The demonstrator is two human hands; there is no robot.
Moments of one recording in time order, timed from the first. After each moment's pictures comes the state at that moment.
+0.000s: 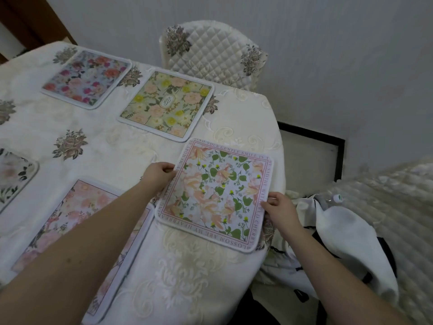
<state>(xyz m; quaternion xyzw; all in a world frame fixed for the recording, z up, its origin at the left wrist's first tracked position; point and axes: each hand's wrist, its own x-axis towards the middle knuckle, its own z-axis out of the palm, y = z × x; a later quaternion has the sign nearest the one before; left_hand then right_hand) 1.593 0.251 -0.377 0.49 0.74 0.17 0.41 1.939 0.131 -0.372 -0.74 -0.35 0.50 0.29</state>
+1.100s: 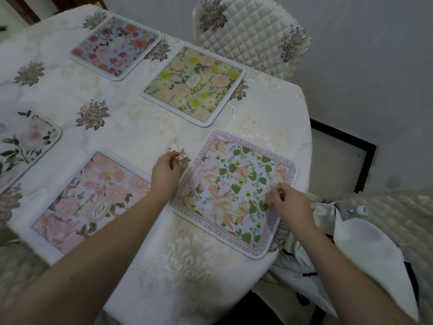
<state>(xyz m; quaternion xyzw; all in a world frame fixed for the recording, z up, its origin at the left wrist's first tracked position) 1.590 0.196 -0.389 0.48 0.79 0.29 0.26 1.922 0.157 -0.362 -0.73 -0.59 0.32 0.12</state>
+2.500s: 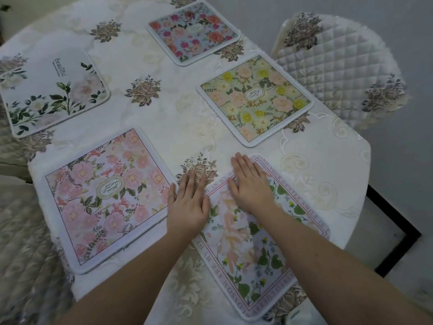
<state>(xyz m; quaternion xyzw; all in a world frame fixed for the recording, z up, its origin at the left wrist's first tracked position) 1.633 0.146 -0.436 0.51 0.85 0.08 0.09 1.773 0.297 -0.429 -0.40 -0.91 0.13 -0.02</state>
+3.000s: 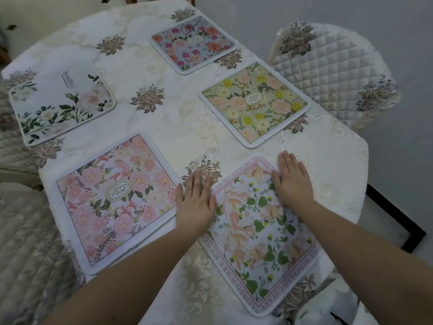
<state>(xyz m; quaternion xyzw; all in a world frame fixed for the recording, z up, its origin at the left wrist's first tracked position) 1.632 0.151 -0.431 0.52 0.84 0.04 0.12 1.848 0.339 -0.419 -0.51 -0.85 0.11 0.00</state>
